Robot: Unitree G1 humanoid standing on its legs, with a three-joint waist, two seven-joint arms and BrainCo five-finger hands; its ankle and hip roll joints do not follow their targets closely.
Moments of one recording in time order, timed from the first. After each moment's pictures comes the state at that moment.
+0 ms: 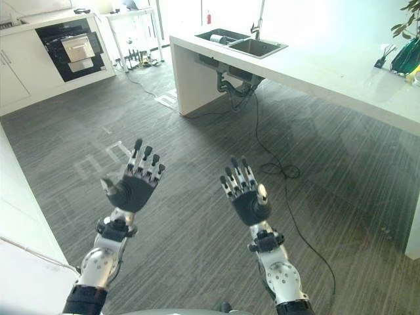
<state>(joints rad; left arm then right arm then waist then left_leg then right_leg) 0.04 0.15 0.00 0.22 -1.25 0.09 -0.75 0.09 -0.16 0.11 0.27 1.36 0.10 0.65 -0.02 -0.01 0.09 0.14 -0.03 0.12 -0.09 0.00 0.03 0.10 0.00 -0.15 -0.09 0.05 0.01</state>
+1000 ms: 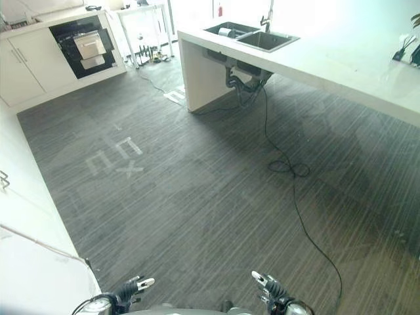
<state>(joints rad) -0.06 0.28 -0.24 1.14 -0.33 -0.04 -0.24 -0.09 -0.30 0.19 1.15 0.60 -0.04 0.26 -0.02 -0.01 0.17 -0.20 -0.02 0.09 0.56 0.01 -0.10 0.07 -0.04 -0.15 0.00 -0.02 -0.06</state>
